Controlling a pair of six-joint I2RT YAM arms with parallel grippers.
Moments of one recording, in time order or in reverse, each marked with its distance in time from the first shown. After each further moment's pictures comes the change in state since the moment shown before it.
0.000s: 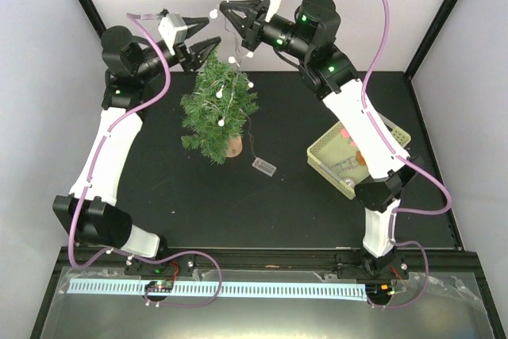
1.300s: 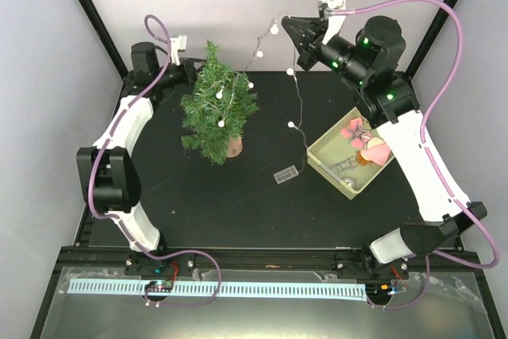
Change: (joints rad) left arm 0.100 0.306 -0.060 -0.187 -0.097 -0.398; right arm -0.165 -0.463 -0.546 -0.037 0.086 -0.204
